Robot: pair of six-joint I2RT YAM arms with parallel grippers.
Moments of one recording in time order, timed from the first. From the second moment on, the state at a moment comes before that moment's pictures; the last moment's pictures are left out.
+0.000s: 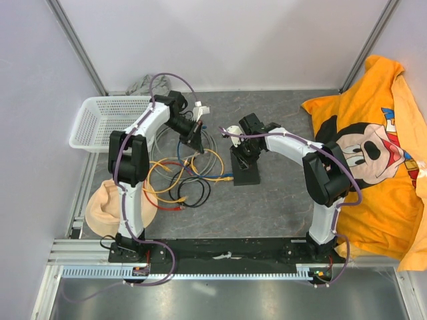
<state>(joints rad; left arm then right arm) -0.26 2.16 1.87 -1.12 0.86 0.35 0.52 1.90 1.36 -0.65 -0.28 -0.28</state>
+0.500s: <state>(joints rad) -0.26 2.08 1.63 -1.27 0.64 0.59 0.52 1.90 1.36 -0.65 -0.27 -0.26</state>
